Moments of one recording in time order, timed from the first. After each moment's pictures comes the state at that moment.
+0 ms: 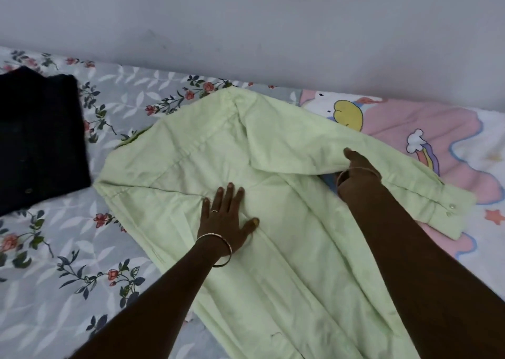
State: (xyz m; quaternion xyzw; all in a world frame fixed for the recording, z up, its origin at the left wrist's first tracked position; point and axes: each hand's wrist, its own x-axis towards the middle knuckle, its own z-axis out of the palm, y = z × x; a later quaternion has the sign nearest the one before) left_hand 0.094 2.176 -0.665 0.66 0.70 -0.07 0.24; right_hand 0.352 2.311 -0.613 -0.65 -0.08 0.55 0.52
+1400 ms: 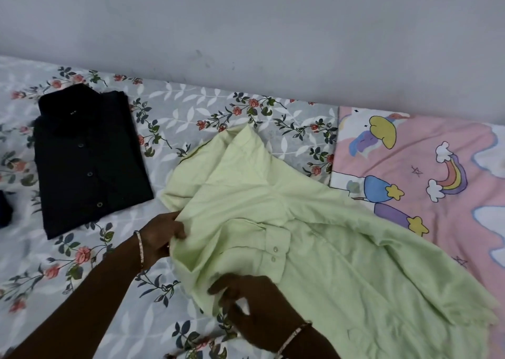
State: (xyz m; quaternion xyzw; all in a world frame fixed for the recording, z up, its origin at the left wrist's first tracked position) left_hand -0.154 2.148 -0.594 0.20 0.72 0.25 0.62; right_hand 0.090 2.063 -0.556 -0.42 -0.73 0.51 0.16
